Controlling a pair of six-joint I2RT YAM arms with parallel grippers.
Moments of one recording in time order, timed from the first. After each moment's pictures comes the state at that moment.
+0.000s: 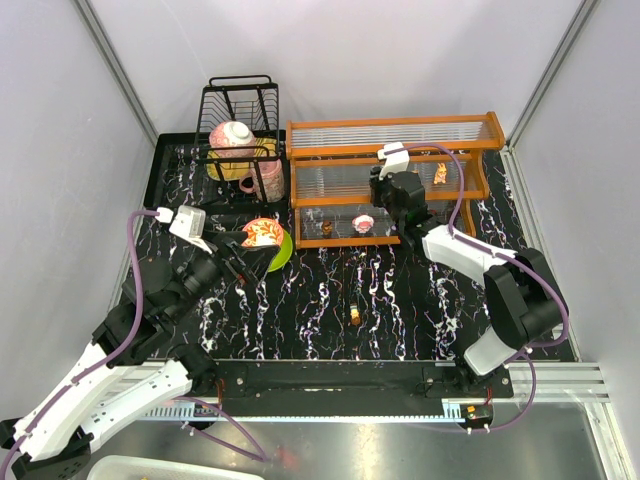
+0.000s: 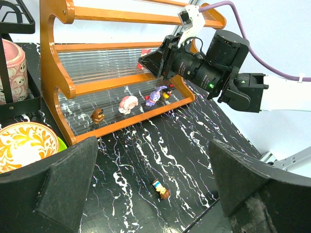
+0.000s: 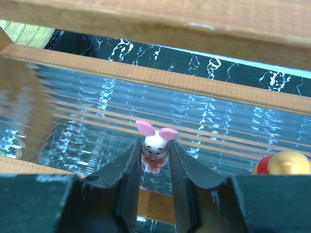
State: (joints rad) left arm -0.79 0.51 0.86 -0.36 -0.15 -0.44; right arm 0.49 1.60 0.97 0.44 0.23 0.03
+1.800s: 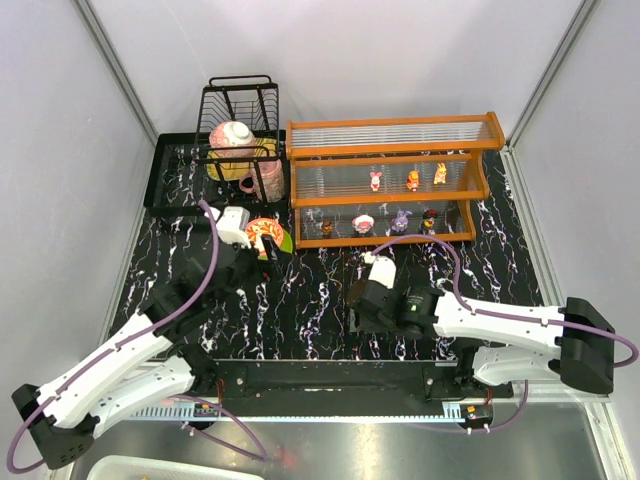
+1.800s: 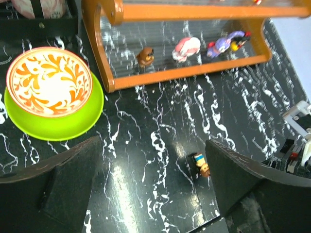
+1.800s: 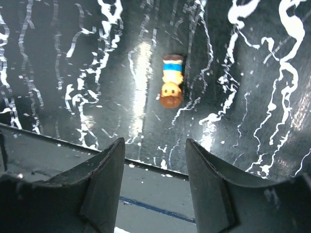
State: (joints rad) left arm -0.79 0.70 0.76 -0.42 -0.29 -0.53; right arm 1.19 1.21 0.81 -0.62 0.35 1.02
